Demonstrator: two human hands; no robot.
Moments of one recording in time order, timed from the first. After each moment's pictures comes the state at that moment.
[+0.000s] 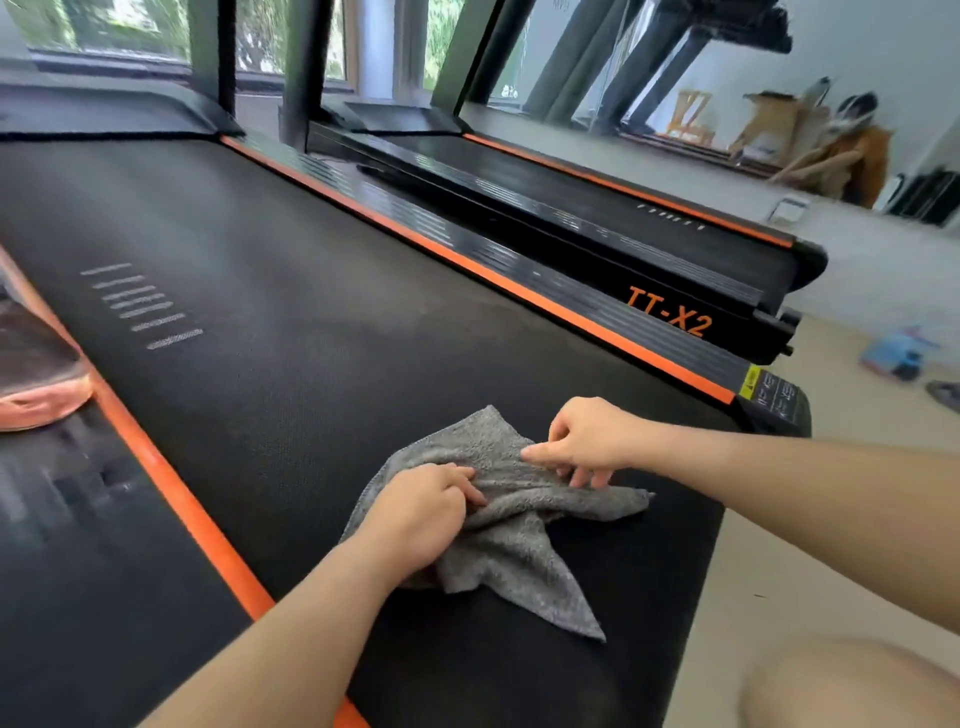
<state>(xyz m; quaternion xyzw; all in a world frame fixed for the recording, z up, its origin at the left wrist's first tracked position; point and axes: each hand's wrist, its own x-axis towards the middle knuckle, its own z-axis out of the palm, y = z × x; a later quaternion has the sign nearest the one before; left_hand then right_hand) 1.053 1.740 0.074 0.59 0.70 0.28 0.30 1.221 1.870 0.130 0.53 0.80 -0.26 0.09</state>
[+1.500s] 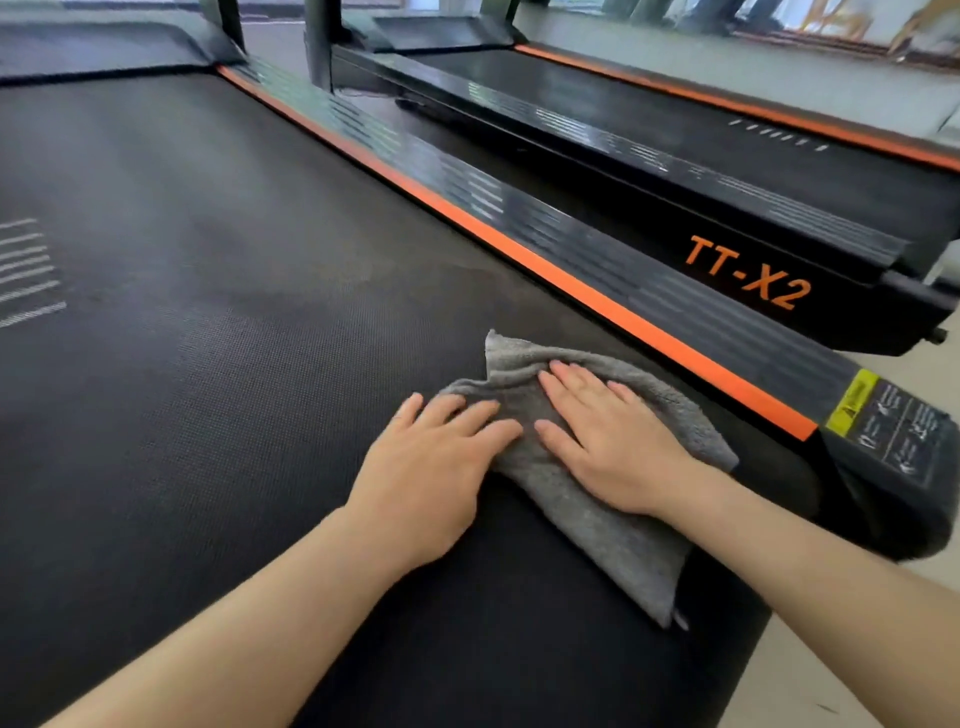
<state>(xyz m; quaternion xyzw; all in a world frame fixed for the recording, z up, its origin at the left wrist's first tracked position) 1.125 1.883 0.054 0.72 0.69 0.05 -0.01 1.295 2.018 0.043 0.36 0.93 -0.07 0.02</state>
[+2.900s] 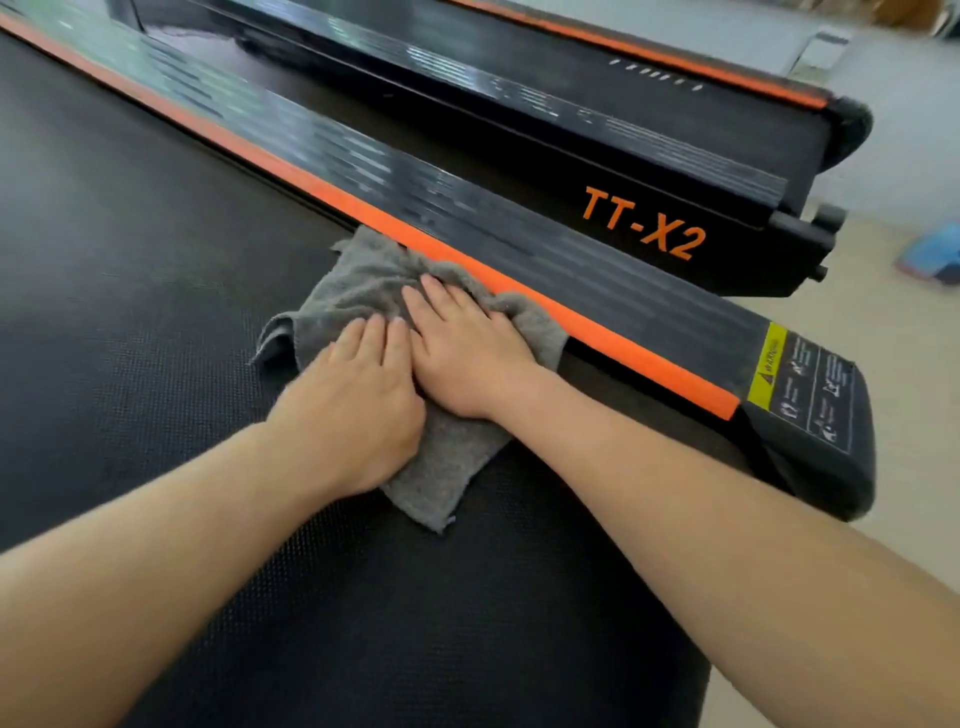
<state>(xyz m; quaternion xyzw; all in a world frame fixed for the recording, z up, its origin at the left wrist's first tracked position) 1.115 2.006 0.041 0.72 0.69 -0.10 -0.02 1.224 2.098 0.039 0.44 0.89 -0.10 -0.02</state>
